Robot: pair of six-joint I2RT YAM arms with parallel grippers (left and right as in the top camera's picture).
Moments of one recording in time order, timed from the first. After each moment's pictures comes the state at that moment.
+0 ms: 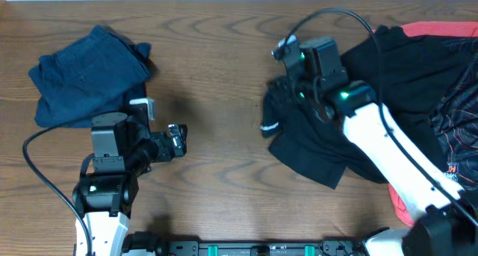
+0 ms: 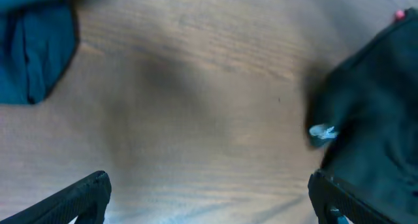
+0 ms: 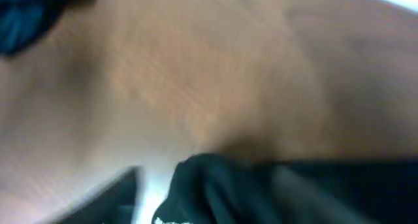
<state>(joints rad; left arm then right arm) 0.02 0.88 0.72 -0.63 0.30 -0.20 0.44 1.58 1.24 -0.40 -0.14 -0.03</state>
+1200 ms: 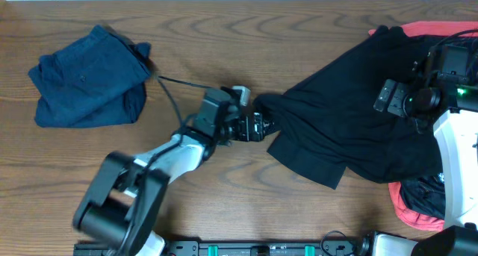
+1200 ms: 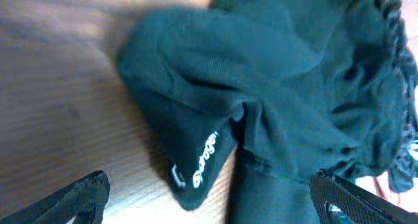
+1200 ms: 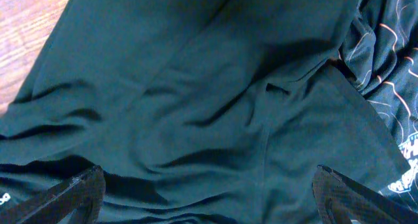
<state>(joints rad) -0.48 1.75 0.72 0.26 0.47 -0.51 -0.19 1.45 1.24 -0.97 0.02 0.24</state>
